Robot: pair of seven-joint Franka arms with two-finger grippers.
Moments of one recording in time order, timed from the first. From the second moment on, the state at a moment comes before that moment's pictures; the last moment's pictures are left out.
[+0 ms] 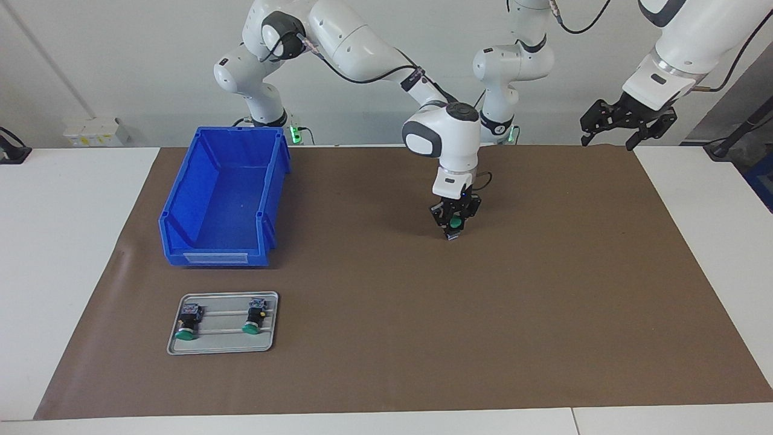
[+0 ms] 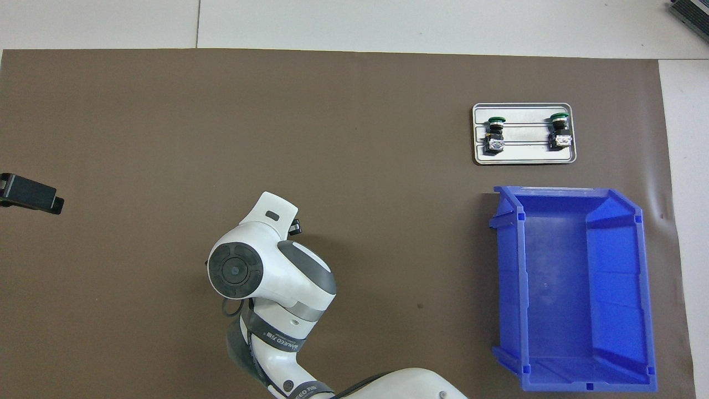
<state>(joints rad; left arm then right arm) 0.02 -0.02 -0.03 -1.51 -0.02 1.39 0.17 0.92 0.65 -0.08 -1.44 -0.12 2.28 0.65</state>
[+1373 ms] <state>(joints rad) 0.02 -0.02 -0.03 -1.51 -0.02 1.39 0.17 0.41 0.20 -0.11 -1.56 -0.09 1.97 0.19</state>
